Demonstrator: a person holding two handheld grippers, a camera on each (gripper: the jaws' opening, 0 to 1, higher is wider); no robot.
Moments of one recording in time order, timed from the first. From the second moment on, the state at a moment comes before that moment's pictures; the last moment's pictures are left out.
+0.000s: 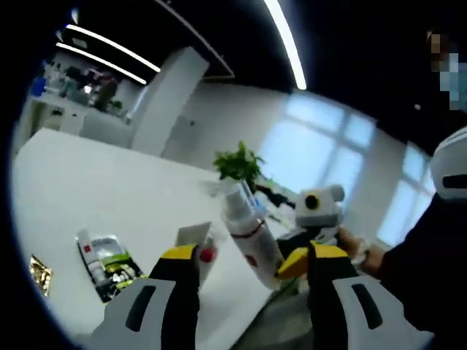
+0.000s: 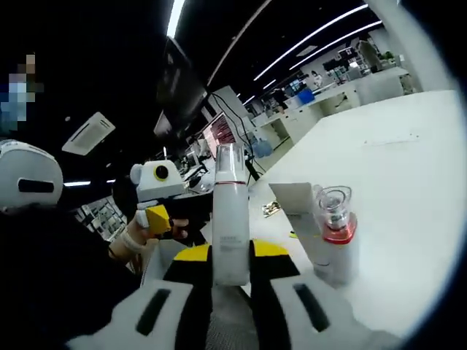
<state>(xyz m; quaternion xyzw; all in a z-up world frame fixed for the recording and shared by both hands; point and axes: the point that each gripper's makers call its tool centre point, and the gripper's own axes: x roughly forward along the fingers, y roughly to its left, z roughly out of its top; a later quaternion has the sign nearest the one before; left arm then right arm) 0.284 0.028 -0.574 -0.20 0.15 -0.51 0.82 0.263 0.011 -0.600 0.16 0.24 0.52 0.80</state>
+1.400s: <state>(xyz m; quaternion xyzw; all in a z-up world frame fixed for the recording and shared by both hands) 0.270 0.008 -0.571 -0.22 0.20 -0.59 0.75 0.246 0.026 -0.620 0.09 0.26 0.56 0.78</state>
